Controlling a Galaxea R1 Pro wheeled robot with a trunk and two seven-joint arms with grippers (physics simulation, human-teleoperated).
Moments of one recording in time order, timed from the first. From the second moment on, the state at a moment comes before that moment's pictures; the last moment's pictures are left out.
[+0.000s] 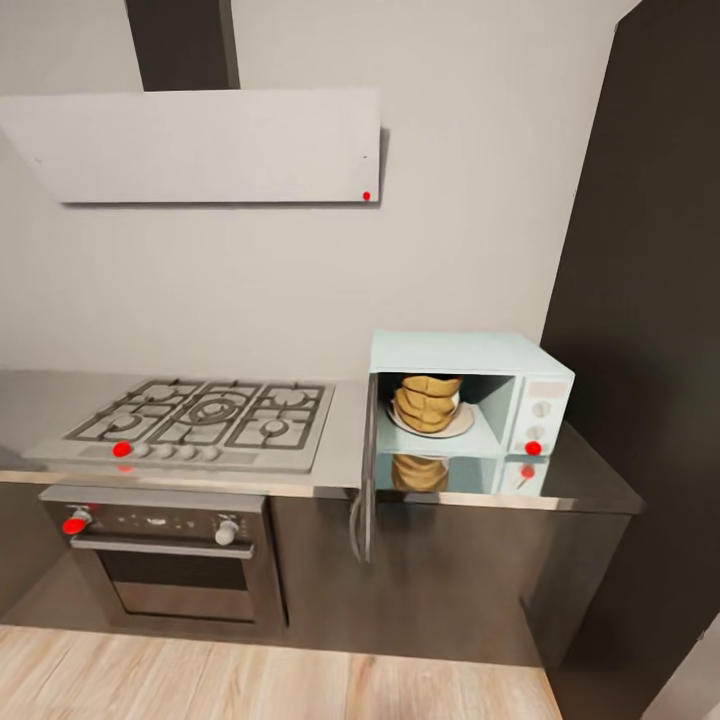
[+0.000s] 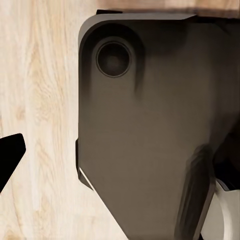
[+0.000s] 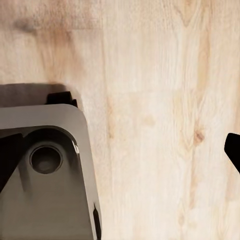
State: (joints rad) left arm 0.00 0.00 0.02 -0.03 0.04 -0.03 0.00; right arm -0.17 -0.07 0.14 0.03 -0.21 -0.07 -0.15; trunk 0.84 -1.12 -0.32
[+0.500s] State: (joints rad) left arm 0.00 0.03 0.02 -0.78 0.04 0.34 0.01; right arm -0.17 -0.08 0.14 0.03 -0.21 -0.08 -0.15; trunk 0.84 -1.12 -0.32
